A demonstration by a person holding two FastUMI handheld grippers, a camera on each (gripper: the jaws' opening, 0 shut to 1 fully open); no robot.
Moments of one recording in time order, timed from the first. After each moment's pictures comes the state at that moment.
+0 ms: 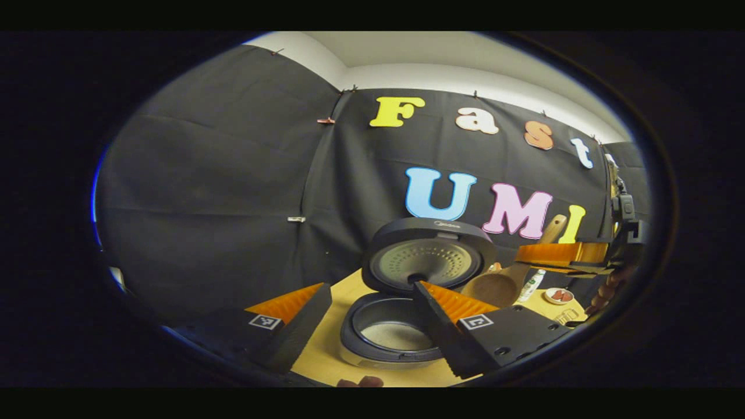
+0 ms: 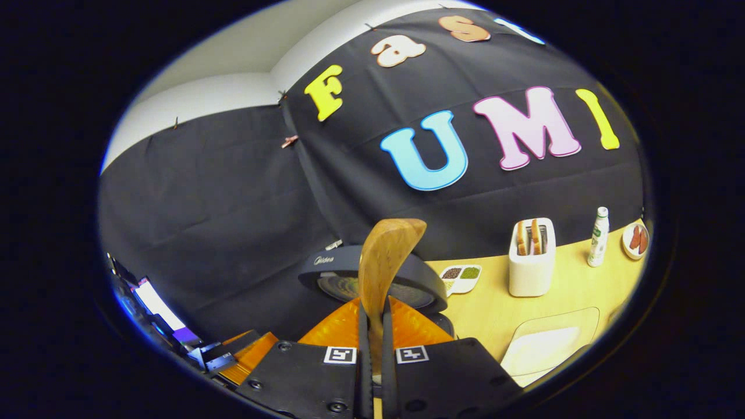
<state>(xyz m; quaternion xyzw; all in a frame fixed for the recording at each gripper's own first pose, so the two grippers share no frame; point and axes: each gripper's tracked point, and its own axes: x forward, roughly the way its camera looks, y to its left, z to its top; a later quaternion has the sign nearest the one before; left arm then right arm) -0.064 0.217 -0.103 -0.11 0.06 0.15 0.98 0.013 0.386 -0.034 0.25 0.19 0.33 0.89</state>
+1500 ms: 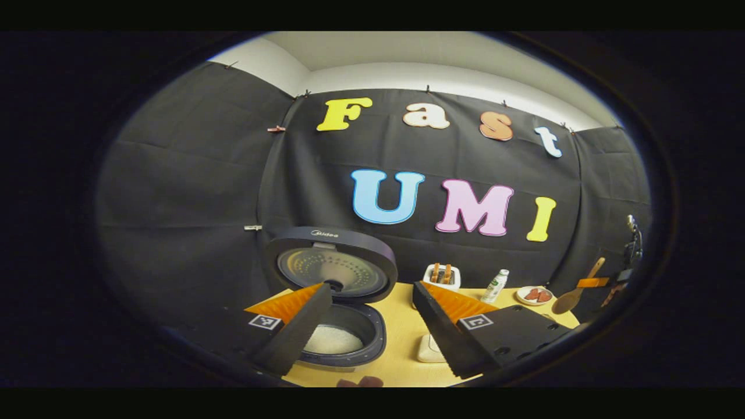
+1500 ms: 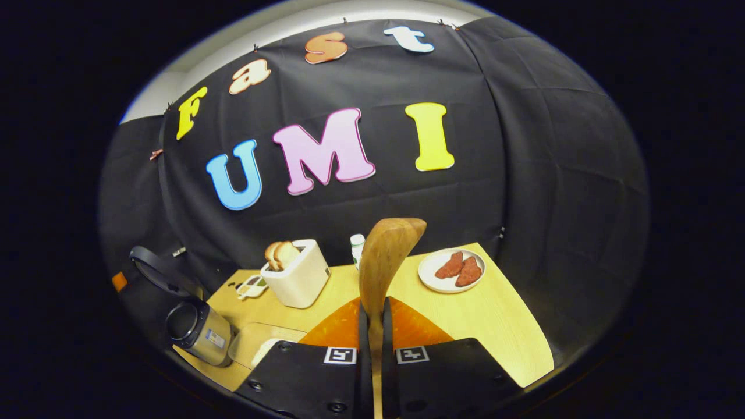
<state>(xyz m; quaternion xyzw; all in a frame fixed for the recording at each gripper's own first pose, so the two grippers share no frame) -0.014 0.075 -0.059 -0.07 0.06 0.10 0.99 0.113 -0.069 -0.199 0.14 0.24 0.05 0.96</state>
